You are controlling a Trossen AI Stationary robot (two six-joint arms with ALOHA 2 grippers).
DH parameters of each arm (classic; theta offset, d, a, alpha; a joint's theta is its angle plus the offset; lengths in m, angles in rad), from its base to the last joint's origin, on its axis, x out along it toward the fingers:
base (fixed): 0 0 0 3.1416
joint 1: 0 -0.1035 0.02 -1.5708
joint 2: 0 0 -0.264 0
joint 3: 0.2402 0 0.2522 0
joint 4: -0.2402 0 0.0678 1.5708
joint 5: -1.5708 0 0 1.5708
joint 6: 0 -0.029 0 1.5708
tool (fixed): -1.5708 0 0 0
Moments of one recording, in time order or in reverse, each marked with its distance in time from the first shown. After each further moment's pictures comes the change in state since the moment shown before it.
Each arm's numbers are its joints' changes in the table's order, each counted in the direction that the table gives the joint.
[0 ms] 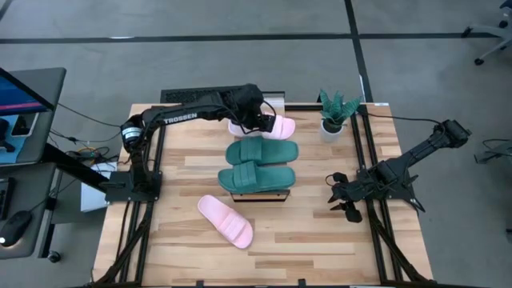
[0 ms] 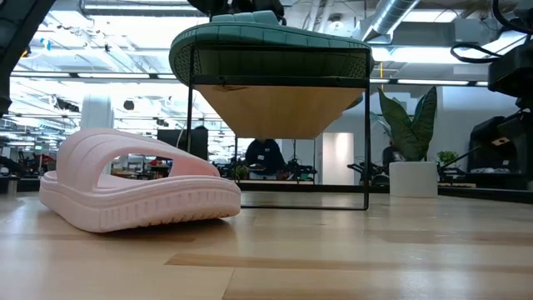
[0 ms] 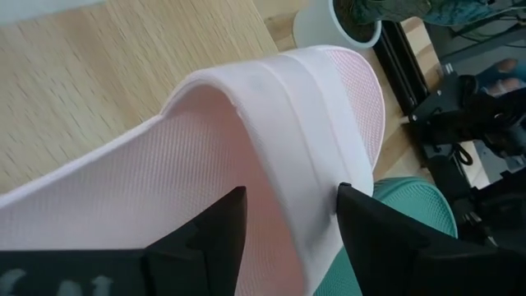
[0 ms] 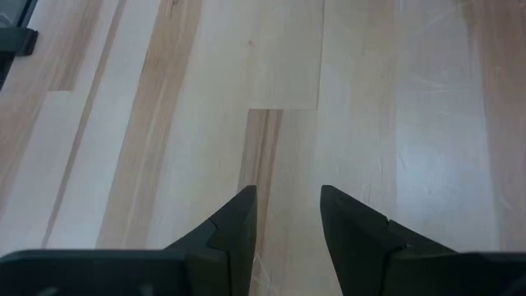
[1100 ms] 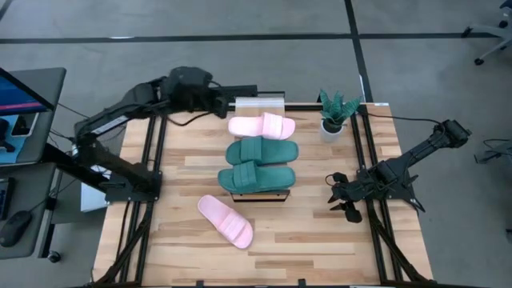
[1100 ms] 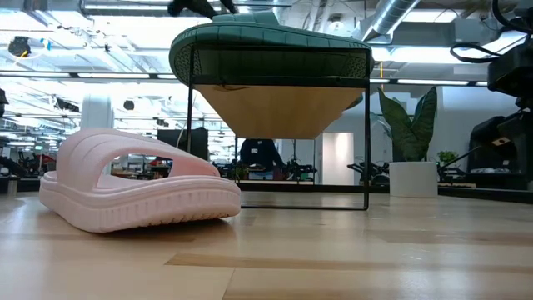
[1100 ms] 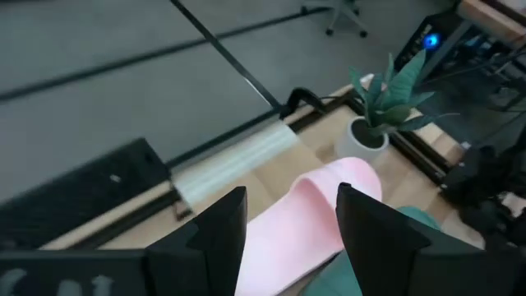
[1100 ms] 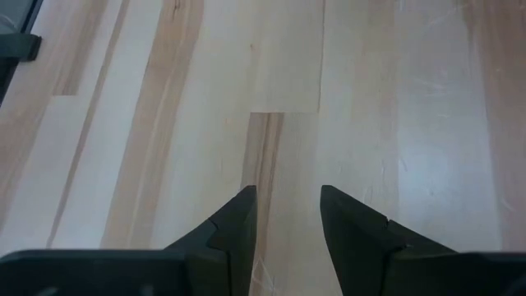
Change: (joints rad) left arm 0.043 0.492 -0.003 -0.235 -0.437 -0.288; right arm 0.000 0.000 0.000 0.008 0.000 -0.008
